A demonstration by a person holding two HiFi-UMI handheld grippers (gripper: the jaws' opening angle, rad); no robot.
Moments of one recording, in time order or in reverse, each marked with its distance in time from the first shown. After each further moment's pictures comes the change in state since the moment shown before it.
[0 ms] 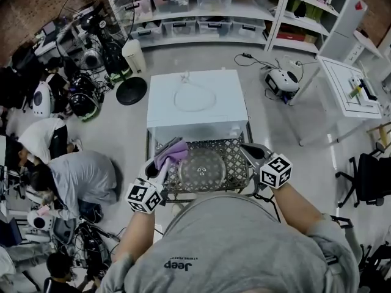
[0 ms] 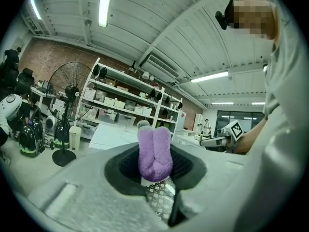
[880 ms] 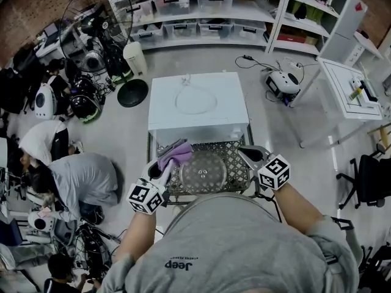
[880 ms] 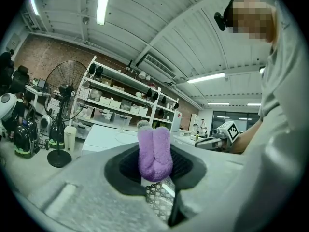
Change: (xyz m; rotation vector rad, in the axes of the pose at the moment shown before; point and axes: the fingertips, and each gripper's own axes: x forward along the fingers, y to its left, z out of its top) left arm 0.007 -0.007 0.005 0.006 0.005 -0.051; right arm 0.009 0.008 -0.003 -0.096 0.069 0.034
